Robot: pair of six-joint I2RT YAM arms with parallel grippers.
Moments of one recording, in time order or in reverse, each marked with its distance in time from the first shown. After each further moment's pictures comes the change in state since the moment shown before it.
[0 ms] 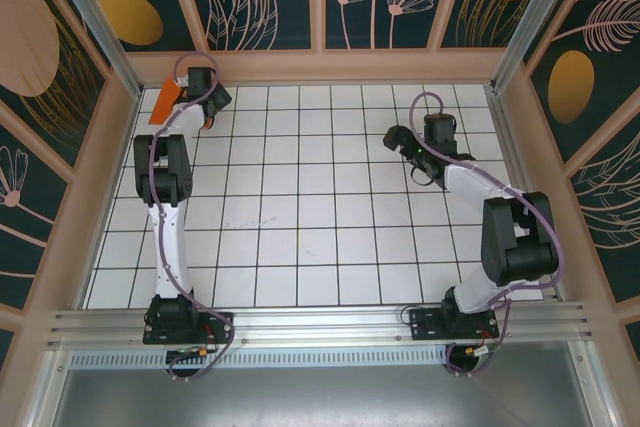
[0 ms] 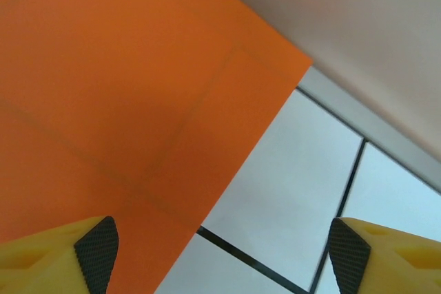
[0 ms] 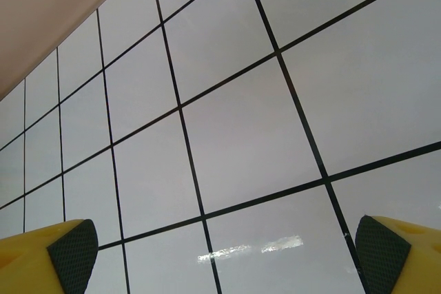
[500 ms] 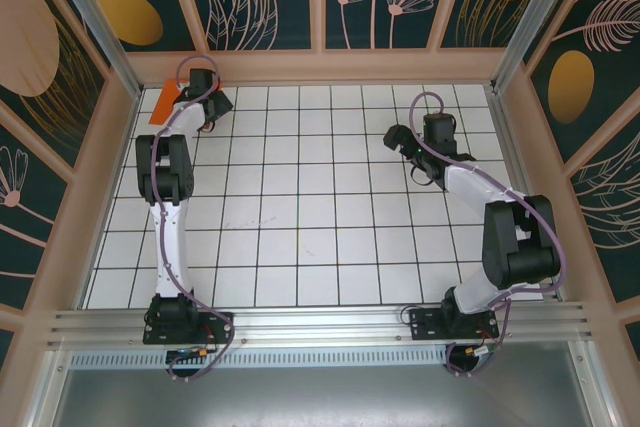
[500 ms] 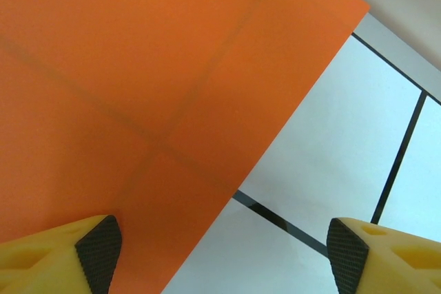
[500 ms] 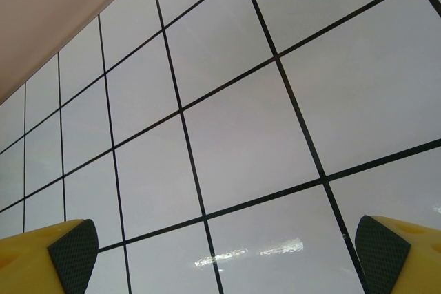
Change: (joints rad) left arm 0.001 0.024 0.035 -0.132 0.039 -0.002; right arm 0.008 -0.021 -0.002 -0.008 0.033 0.004
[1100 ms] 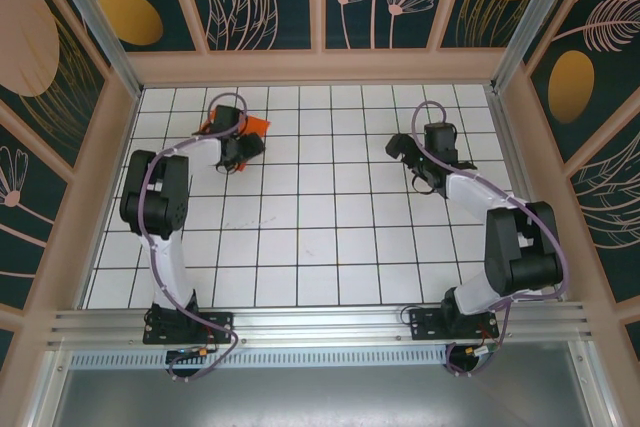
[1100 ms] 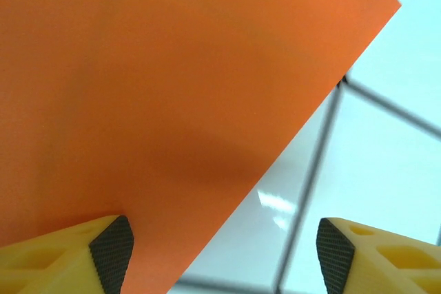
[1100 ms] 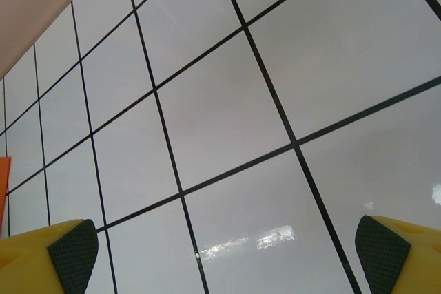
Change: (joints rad) left arm -0.218 -0.513 -0.806 0.175 0.192 -0.050; right arm 0.000 -0.048 -0.088 0.000 0.011 0.044
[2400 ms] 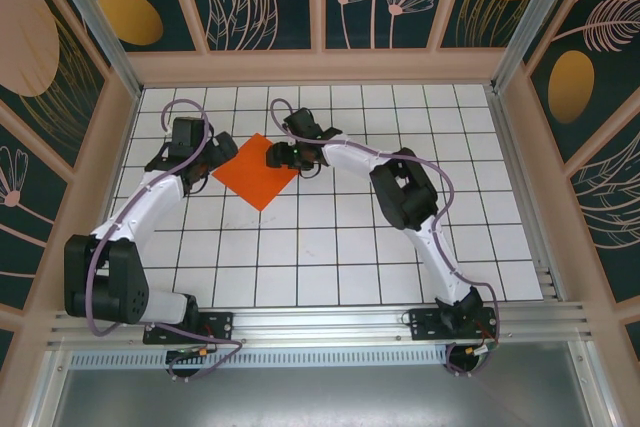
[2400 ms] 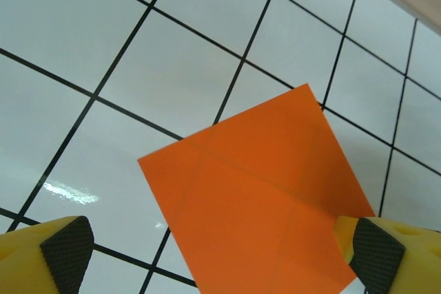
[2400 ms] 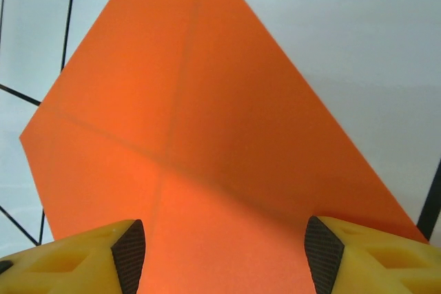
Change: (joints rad) left arm 0.074 -0.576 -0.266 -0.117 -0.190 0.039; right arm 0.536 0.882 1.051 -0.331 -0.167 -0.107
